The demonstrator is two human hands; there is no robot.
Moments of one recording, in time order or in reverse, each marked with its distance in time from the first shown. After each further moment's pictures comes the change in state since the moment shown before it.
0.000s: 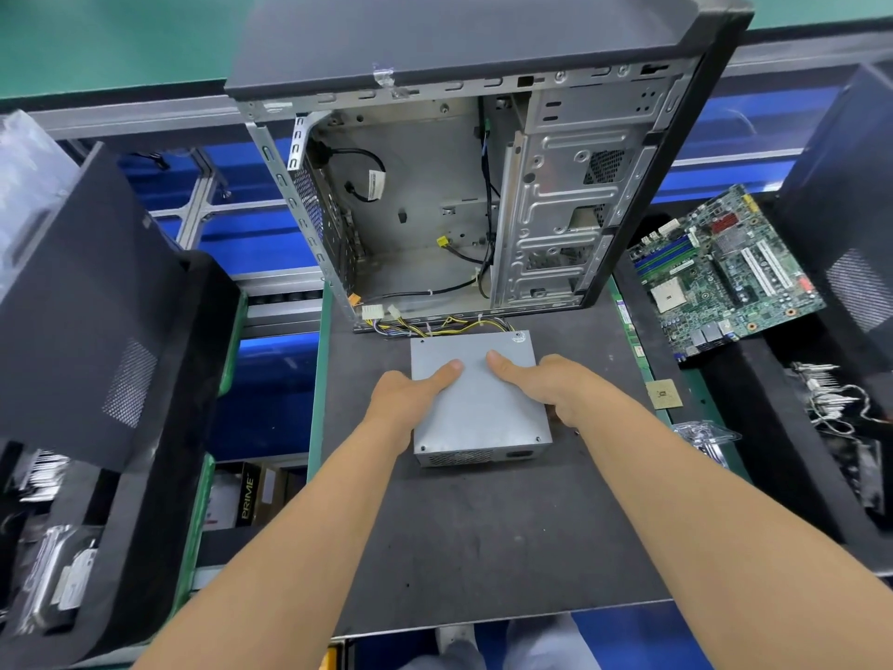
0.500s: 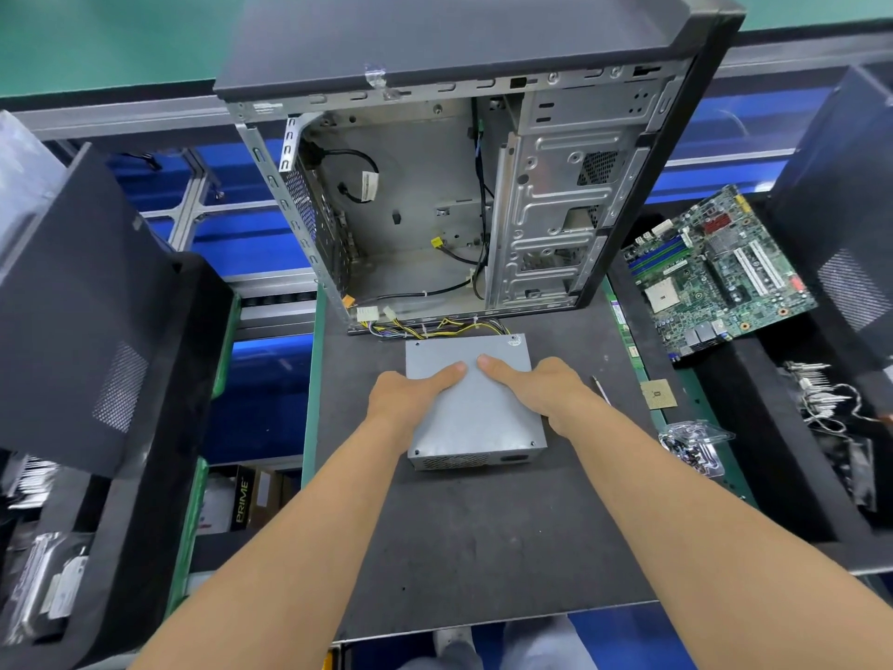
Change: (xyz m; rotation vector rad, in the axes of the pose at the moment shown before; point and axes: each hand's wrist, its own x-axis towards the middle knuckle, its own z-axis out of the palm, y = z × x) left_hand 0.006 -0.002 0.005 -0.007 0.013 -0.020; right_hand 0.000 0.008 0.006 0.059 0.118 -0.040
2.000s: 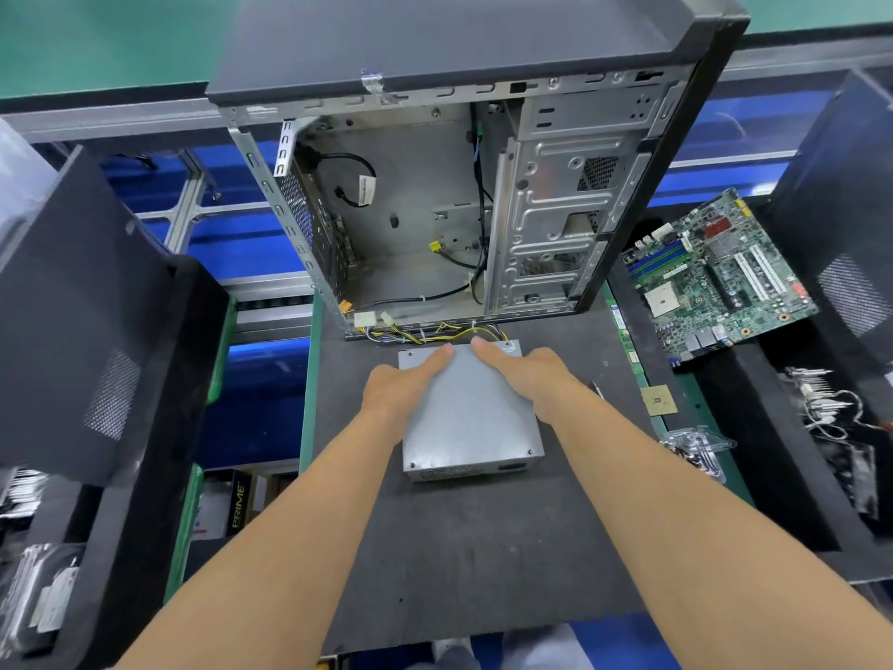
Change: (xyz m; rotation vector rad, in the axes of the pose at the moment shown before) left_hand 0.018 0.015 -0.002 -0.031 0.060 -0.016; right_hand 0.014 -0.022 0.004 0.182 -0.033 0.045
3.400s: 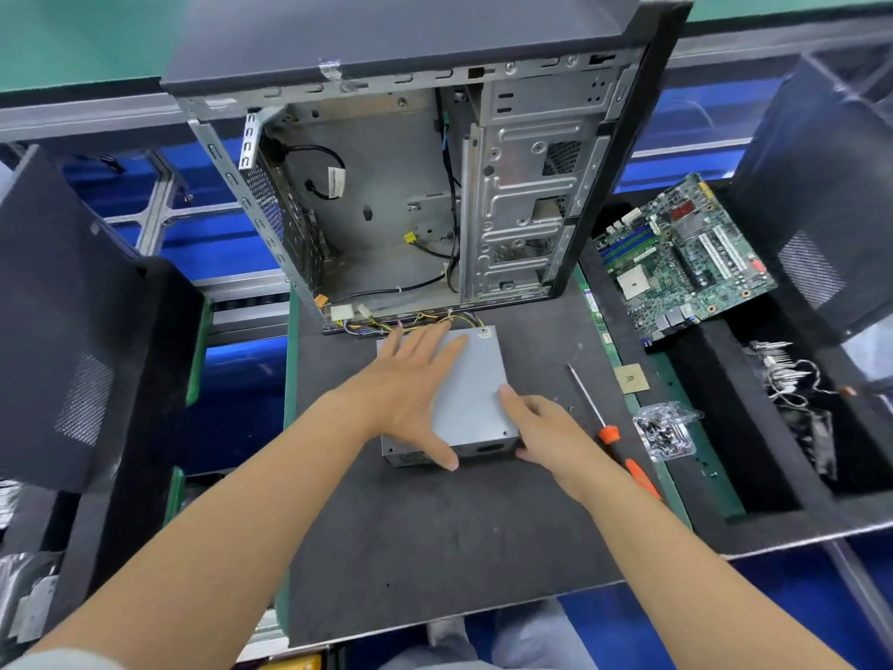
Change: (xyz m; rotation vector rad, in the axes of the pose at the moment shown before) left_hand -0.028 0.014 -0.002 1.538 -0.371 0.934; right_hand -0.054 0.085 -0.017 0.090 -0.065 -0.088
